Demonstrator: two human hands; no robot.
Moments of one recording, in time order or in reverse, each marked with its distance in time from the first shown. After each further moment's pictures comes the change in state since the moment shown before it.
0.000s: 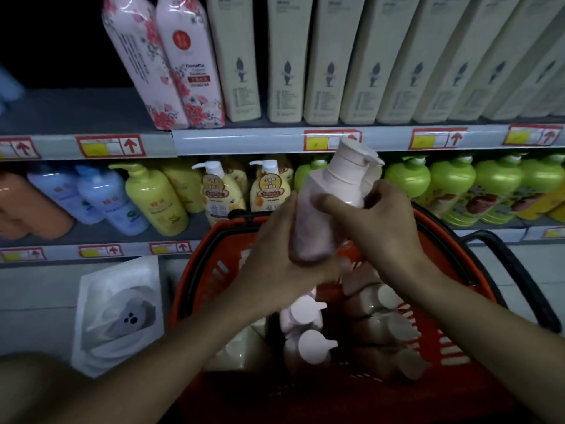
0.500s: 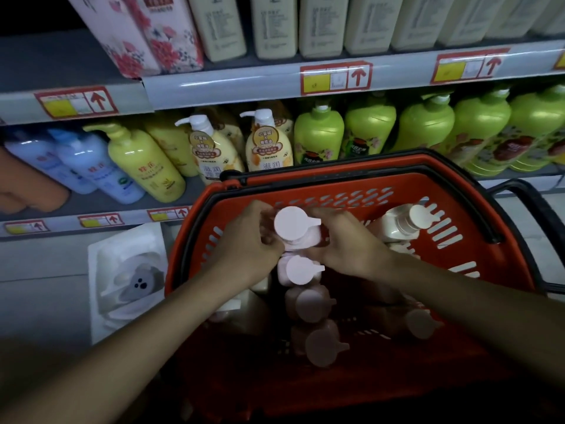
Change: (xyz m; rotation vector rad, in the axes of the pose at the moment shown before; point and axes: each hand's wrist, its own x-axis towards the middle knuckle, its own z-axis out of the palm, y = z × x) left_hand -0.009 -0.056 -0.008 0.402 0.031 -0.402; right_hand -0.004 0.118 0.046 -0.309 -0.650 -0.352
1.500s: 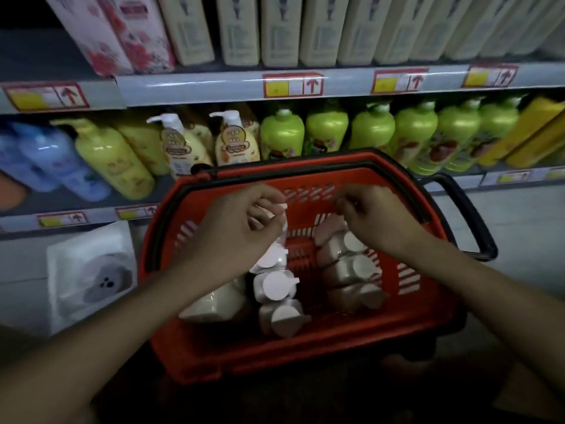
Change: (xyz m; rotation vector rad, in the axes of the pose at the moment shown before) left_hand -0.046 0.048 -0.010 -0.193 -0.008 0.326; right_hand -0.068 -0.020 -0.088 -0.249 0.216 0.228
